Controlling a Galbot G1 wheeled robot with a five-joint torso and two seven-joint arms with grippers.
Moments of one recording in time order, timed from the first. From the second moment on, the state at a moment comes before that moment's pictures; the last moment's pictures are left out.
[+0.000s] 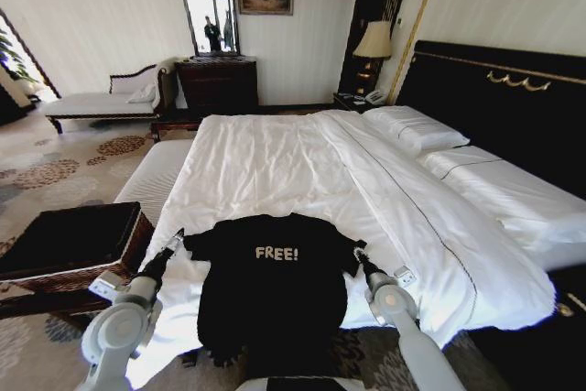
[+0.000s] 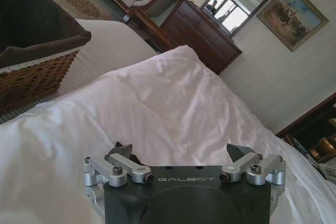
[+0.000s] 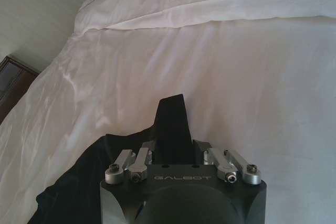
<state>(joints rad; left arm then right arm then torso) 1.50 -1.37 -0.85 -2.20 -1.15 0.42 -0.38 -1.30 1.23 0.46 1.81 1.30 -0.10 0.54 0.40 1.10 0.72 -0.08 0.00</state>
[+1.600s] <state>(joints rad) 1.48 -1.37 -0.86 -2.13 -1.13 0.40 -0.39 -1.29 1.23 0.44 1.81 1.26 -0.06 0.52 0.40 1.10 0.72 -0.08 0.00</state>
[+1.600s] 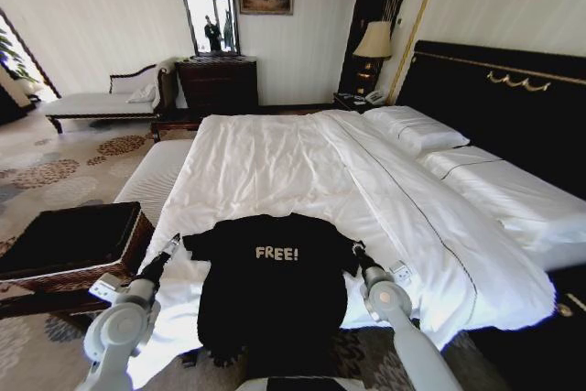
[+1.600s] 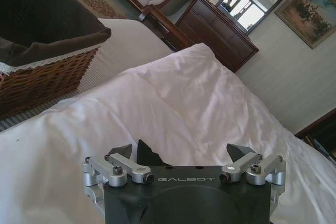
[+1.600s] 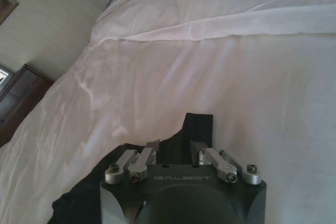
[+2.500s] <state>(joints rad) 1.45 -1.35 -0.84 -2.10 -1.12 0.41 -0.39 -1.21 1.26 0.41 1.70 1.25 -0.04 0.50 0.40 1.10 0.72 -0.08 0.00</state>
